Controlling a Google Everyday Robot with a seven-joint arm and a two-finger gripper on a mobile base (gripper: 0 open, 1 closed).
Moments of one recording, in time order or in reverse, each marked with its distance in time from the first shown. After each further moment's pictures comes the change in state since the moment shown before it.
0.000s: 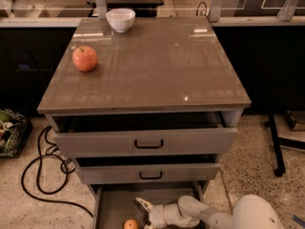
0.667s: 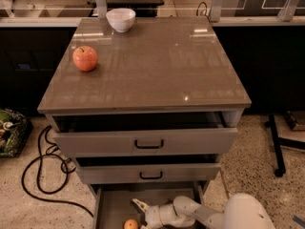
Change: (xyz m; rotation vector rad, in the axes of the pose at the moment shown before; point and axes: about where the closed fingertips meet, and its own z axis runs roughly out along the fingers) arm 0.014 -0.002 0.021 -0.013 0.007 0.013
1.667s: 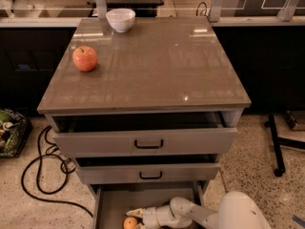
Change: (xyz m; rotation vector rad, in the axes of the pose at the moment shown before) arm 0.014 0.005 0.018 -0.018 0.034 0.016
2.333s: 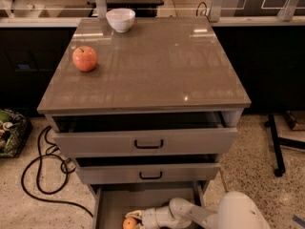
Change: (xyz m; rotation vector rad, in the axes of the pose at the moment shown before) arm -0.001 0.003 0.004 -0.006 -0.004 0.002
